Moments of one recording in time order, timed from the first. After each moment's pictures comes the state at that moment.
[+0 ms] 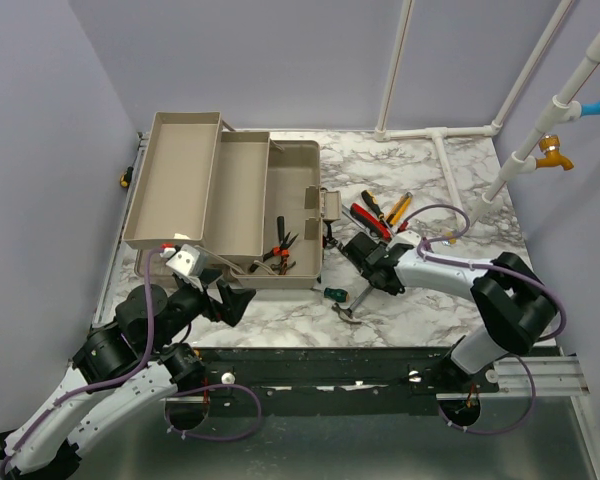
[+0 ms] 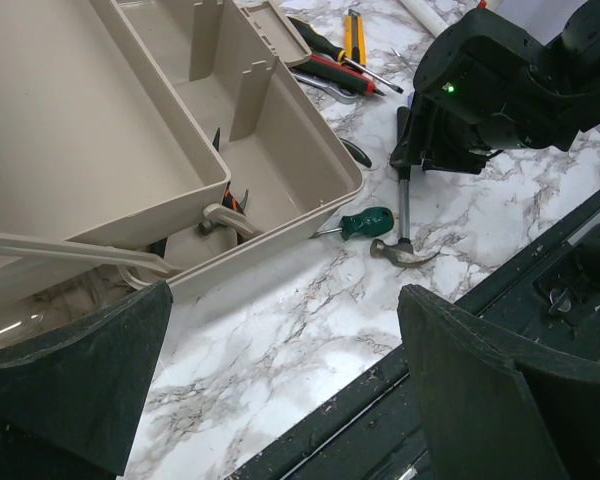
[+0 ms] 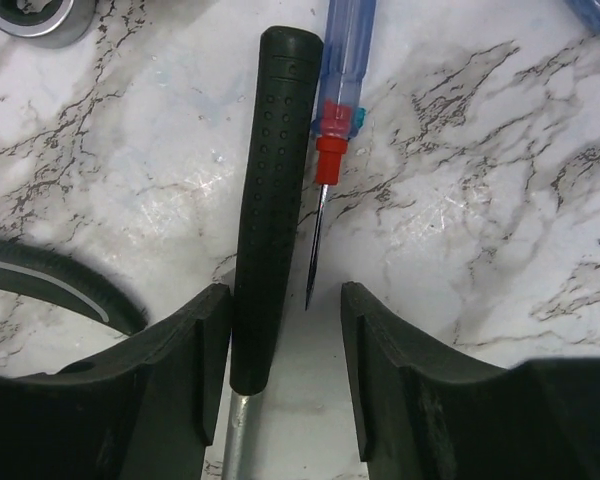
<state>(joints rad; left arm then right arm) -0.86 0.25 0.71 -0.67 -0.17 -0.32 0.75 1.57 0.81 -0.60 0.66 1.26</state>
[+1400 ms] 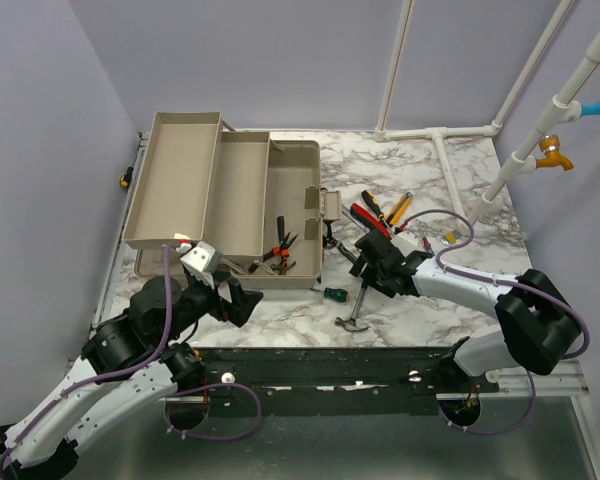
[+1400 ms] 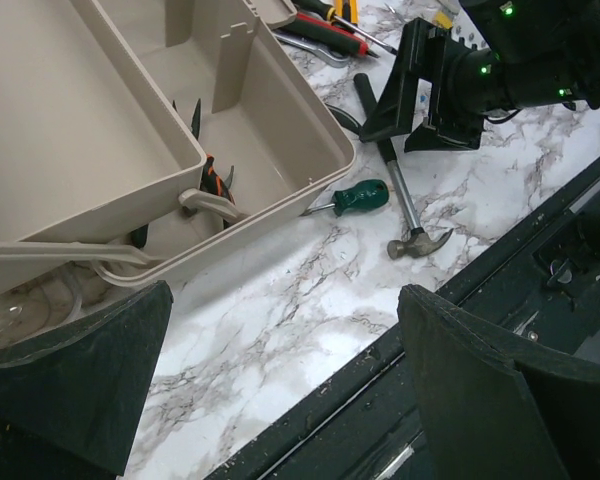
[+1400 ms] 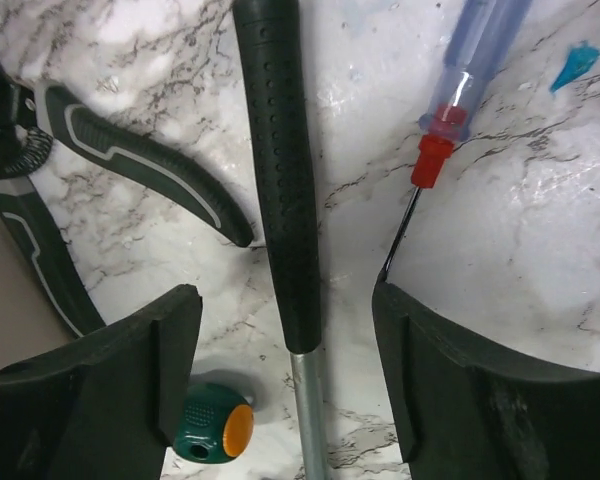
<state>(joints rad) -0.86 0.32 0.71 -0.67 -0.13 -0.32 0.72 1.40 0.70 -0.37 0.39 1.16</state>
